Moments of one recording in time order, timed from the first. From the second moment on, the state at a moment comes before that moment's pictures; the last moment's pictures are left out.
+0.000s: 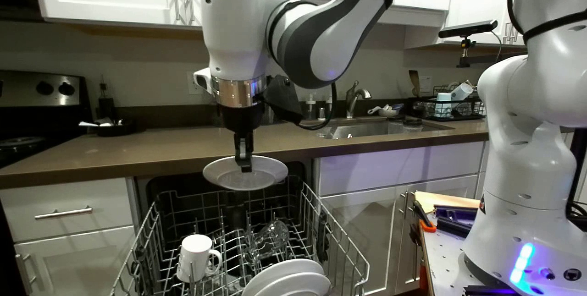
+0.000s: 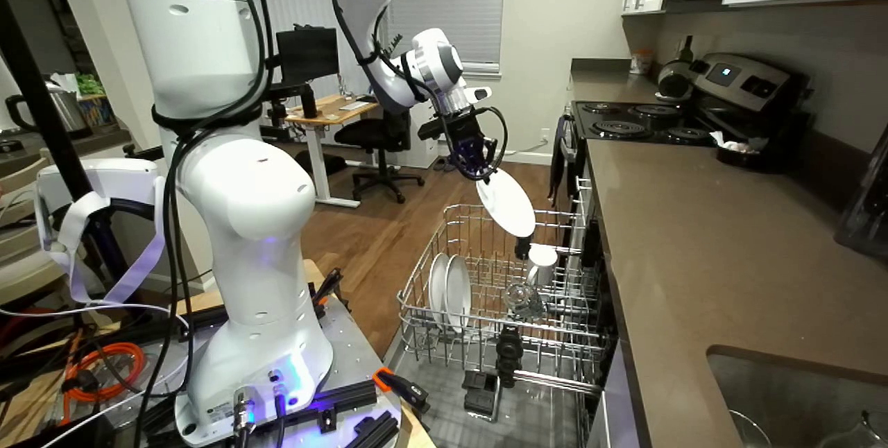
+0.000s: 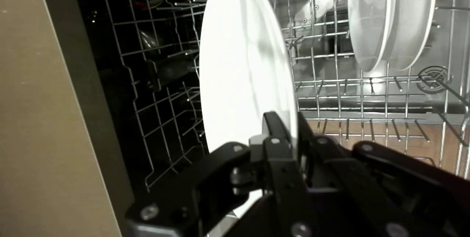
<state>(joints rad) 0.21 0.04 0.14 -2.34 -0.66 2.36 0.33</state>
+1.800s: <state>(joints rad) 0.21 0.18 0.15 -2.18 -1.15 2.07 0.76</state>
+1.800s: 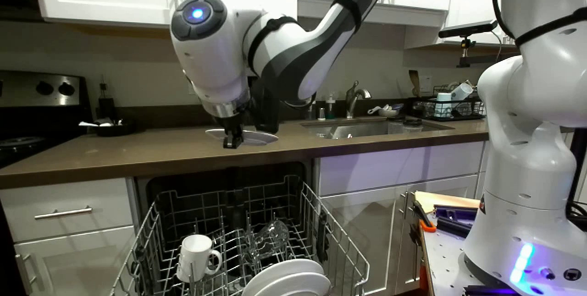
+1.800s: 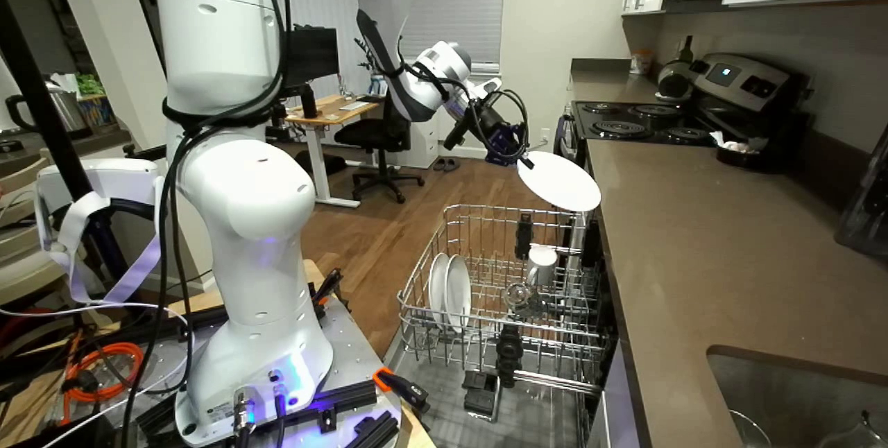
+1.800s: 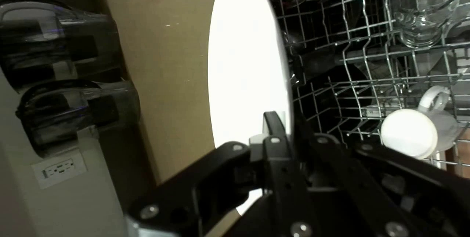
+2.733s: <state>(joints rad) 0.21 0.42 0.09 -1.96 -1.23 1.95 0.84</state>
